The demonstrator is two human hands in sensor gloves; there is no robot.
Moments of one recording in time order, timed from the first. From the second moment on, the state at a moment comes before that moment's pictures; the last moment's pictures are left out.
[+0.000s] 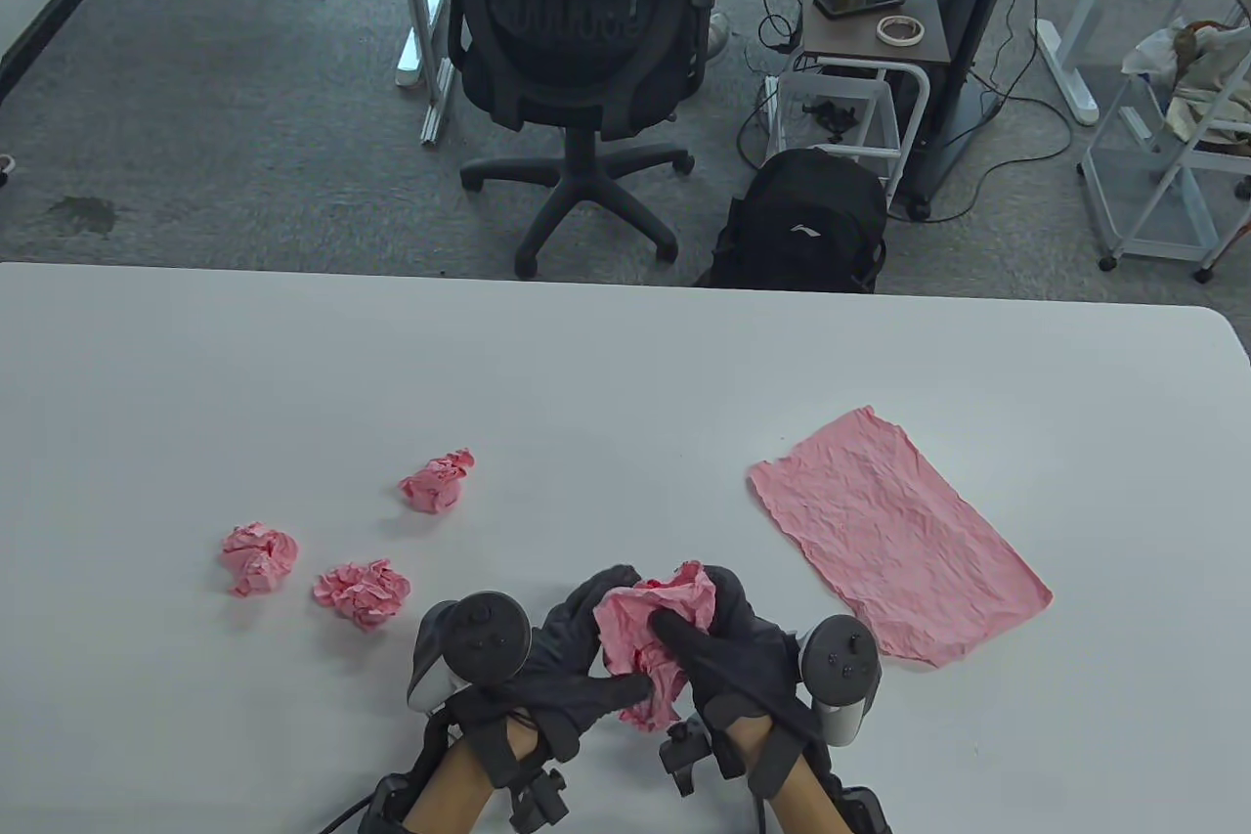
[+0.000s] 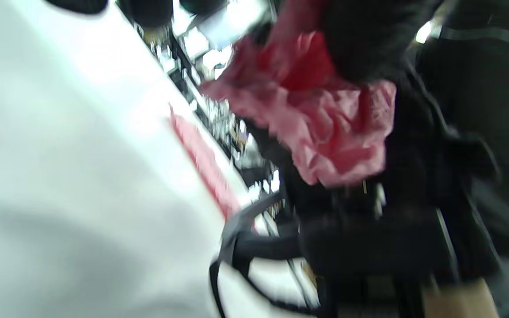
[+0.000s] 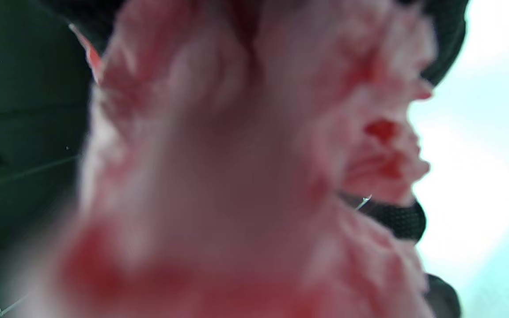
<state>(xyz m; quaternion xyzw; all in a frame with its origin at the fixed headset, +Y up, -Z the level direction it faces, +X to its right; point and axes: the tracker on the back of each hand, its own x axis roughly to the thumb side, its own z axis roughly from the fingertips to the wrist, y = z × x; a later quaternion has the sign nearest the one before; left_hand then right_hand) -0.118 -0.753 -0.276 -0.08 -0.28 0.48 0.83 0.118 -0.751 -0.278 0.18 -0.08 0.74 0.64</state>
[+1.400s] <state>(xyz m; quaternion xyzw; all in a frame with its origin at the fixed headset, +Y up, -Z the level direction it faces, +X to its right) -0.167 -0.742 -0.291 -0.05 -0.31 0.73 0.60 0.145 -0.780 -0.307 0.26 0.22 0.48 0.81</state>
